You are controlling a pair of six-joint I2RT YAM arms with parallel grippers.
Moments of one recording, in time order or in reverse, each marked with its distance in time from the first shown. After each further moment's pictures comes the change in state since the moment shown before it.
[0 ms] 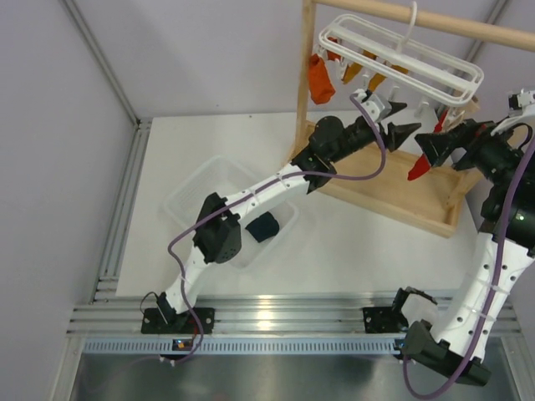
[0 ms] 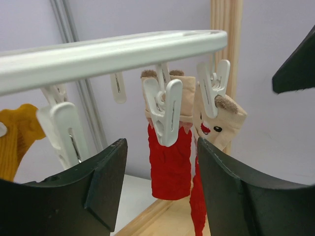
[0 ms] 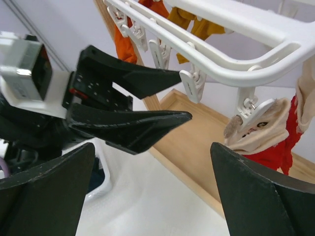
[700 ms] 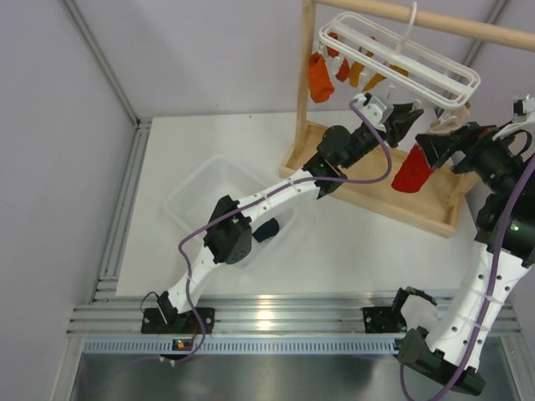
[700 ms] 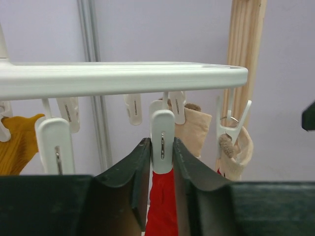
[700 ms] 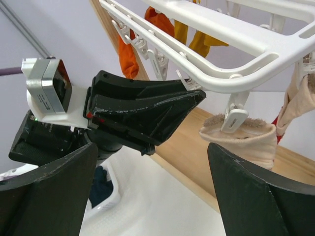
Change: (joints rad) left arm -0.041 0.112 0.104 0.125 -0.171 -0.043; right arm 0.000 -0.052 -0.033 0.039 0.046 0.080
